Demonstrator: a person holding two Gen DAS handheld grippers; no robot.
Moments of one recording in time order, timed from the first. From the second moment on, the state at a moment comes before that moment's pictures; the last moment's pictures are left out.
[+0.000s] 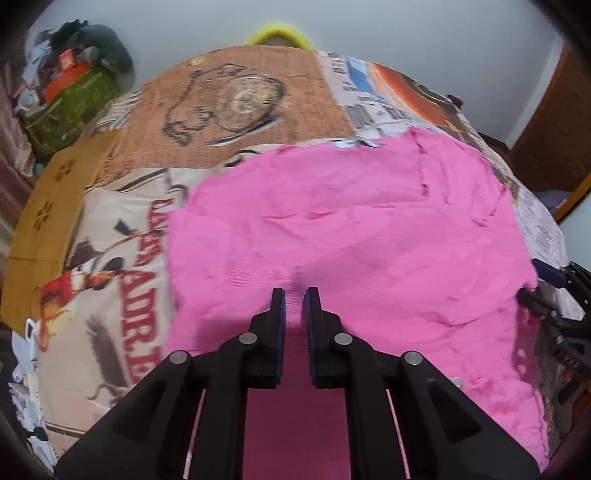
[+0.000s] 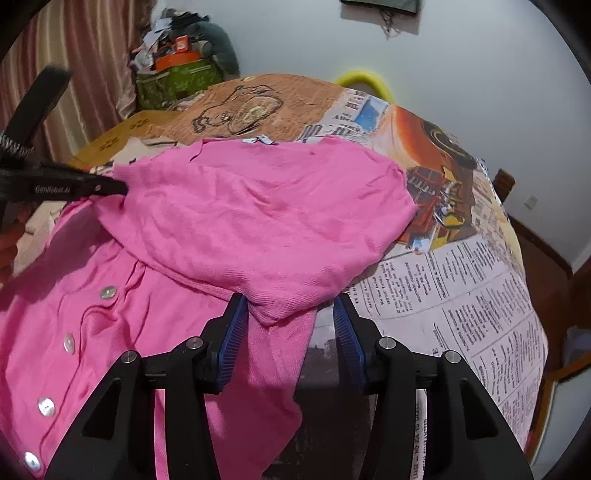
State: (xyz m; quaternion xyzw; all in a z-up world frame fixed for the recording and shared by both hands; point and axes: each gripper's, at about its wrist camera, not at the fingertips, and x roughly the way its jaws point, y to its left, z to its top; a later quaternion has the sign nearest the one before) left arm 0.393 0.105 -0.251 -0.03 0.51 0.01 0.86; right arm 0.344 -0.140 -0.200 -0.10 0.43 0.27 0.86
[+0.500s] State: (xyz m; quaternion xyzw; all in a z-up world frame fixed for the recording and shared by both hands) left arm 0.382 0.130 -0.230 -0.05 0.48 0.01 0.88; right arm 0.368 -0.162 -0.177 -0.05 0.43 0.26 0.86
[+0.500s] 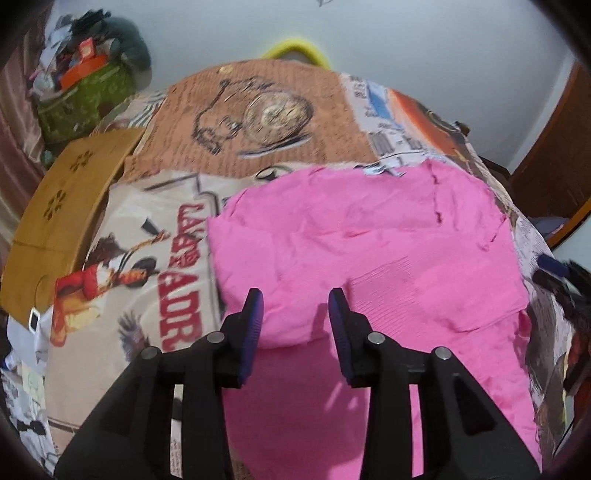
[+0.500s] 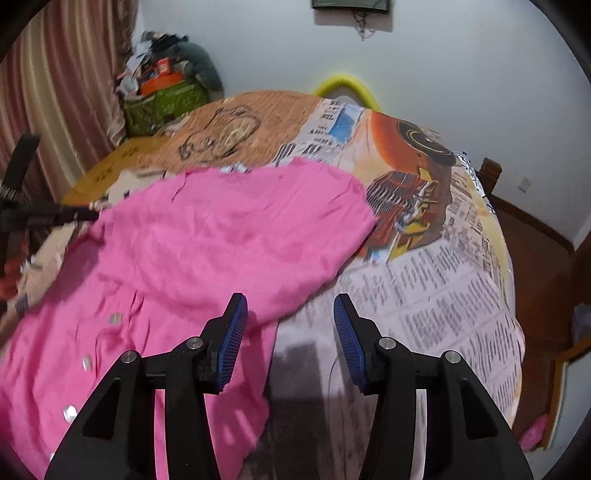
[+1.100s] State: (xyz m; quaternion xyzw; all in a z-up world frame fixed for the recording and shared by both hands) left arm 0.412 0.090 -0.253 -0.01 0.47 -0.01 0.88; right arm 0.440 -0.136 -0.208 -0.06 0.45 0.23 0.86
